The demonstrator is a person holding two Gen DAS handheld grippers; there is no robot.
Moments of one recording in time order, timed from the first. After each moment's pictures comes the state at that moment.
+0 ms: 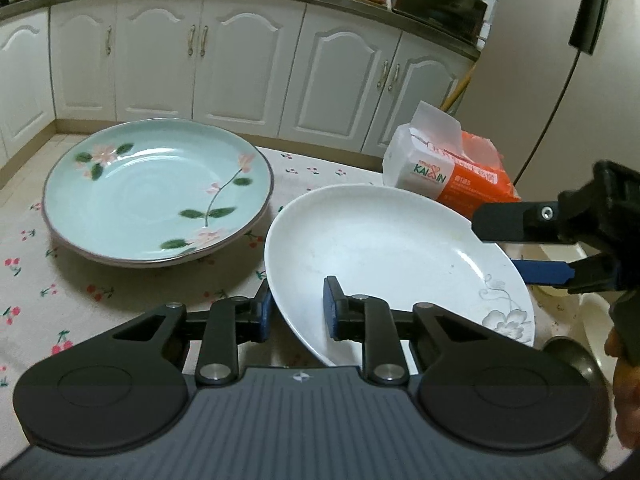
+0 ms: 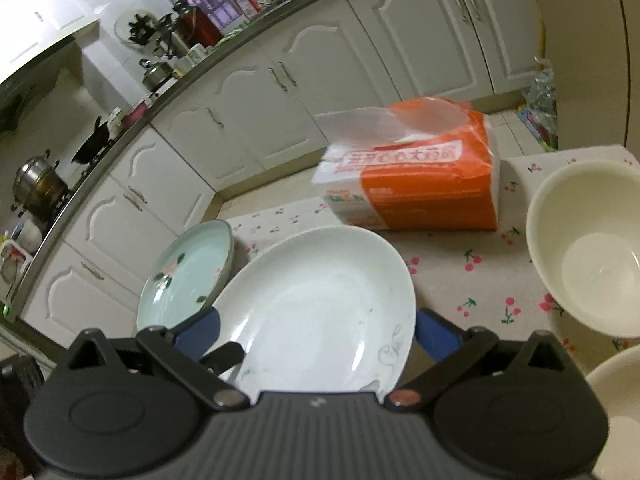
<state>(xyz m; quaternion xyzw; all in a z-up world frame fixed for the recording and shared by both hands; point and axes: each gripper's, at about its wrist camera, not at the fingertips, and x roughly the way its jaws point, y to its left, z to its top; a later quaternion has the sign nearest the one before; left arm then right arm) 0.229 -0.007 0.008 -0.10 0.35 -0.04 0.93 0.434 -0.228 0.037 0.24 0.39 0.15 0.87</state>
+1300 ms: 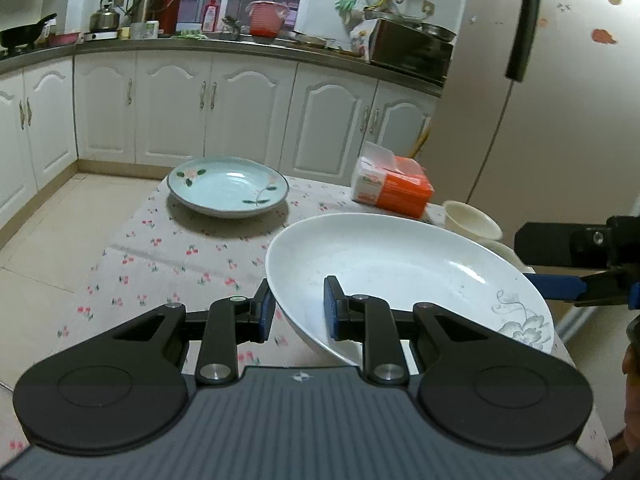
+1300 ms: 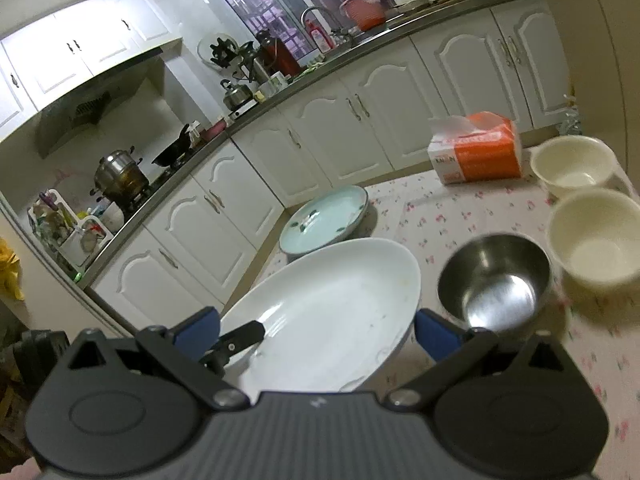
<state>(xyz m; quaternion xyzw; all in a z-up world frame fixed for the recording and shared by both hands) 0.080 -0.012 0.063 -0.08 0.28 -0.04 0.96 0.244 -0.187 0.091 0.25 0.31 0.21 0.89</state>
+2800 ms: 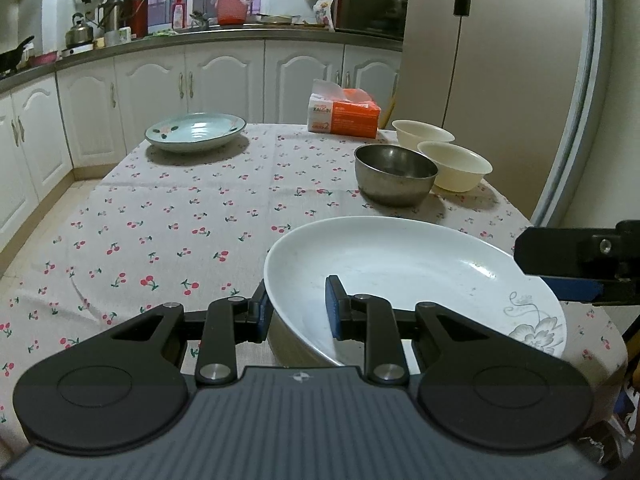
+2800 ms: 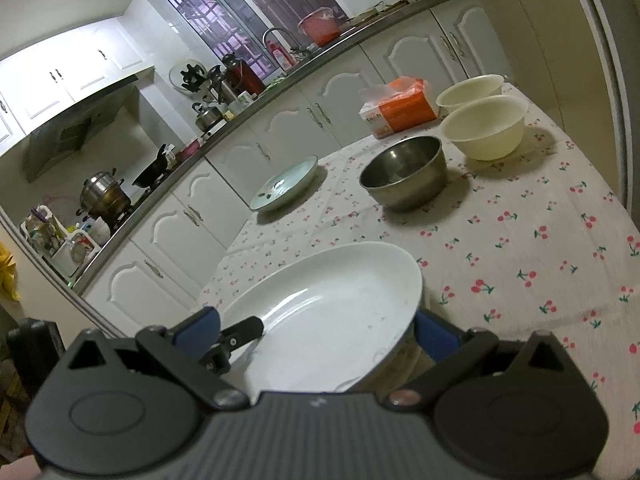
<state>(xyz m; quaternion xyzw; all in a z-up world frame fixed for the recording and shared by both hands) 0.058 -0.068 0.015 0.00 0.29 -0.05 0.96 0.122 -0.208 0.030 0.29 0.29 0.15 0.90</state>
